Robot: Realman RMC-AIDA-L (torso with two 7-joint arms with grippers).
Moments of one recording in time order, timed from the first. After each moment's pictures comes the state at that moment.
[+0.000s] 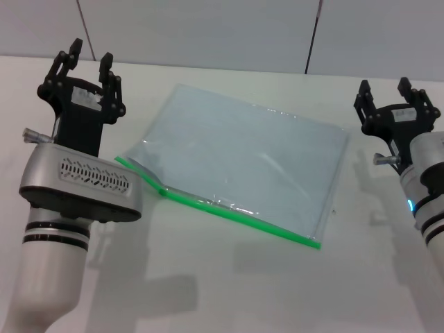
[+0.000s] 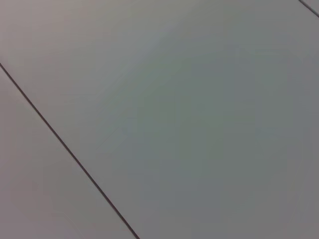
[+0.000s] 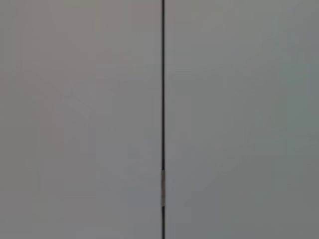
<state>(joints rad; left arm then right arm) -0.46 -2.03 2.86 0.75 1.44 -1.45 -1.96 0.57 2.03 -2.82 -0.64 -1.40 1.06 2.69</state>
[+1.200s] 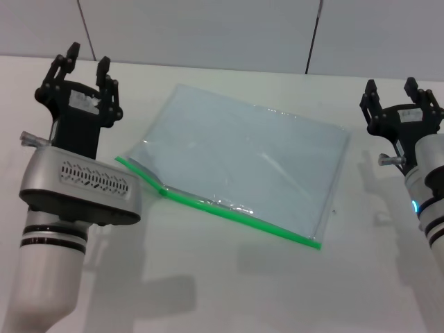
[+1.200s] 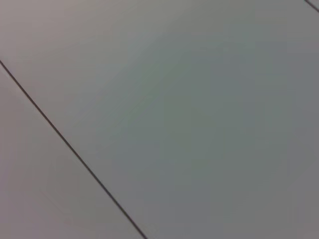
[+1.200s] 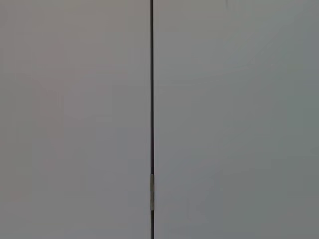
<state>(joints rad) -0.45 -2.03 2.86 0.76 1.43 -1.45 -1.94 0.56 2.03 -2.82 -0.64 -1.40 1.08 2.69</state>
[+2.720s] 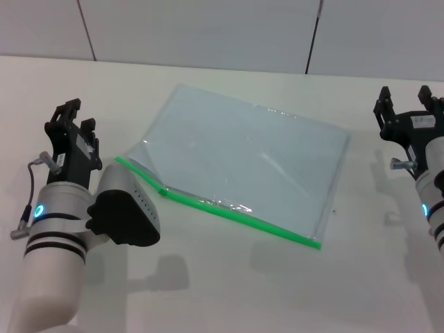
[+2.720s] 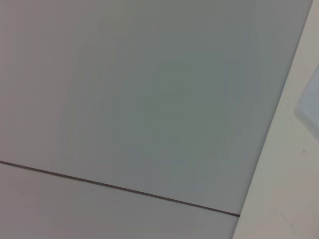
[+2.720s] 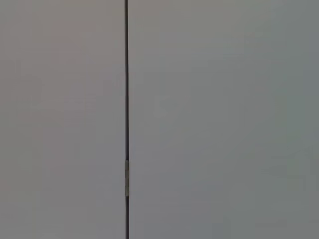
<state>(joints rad) -0.45 -2.03 2.86 0.77 1.16 -1.26 -1.27 0.55 2.02 -2.82 -0.61 -1.36 1.07 2.69</state>
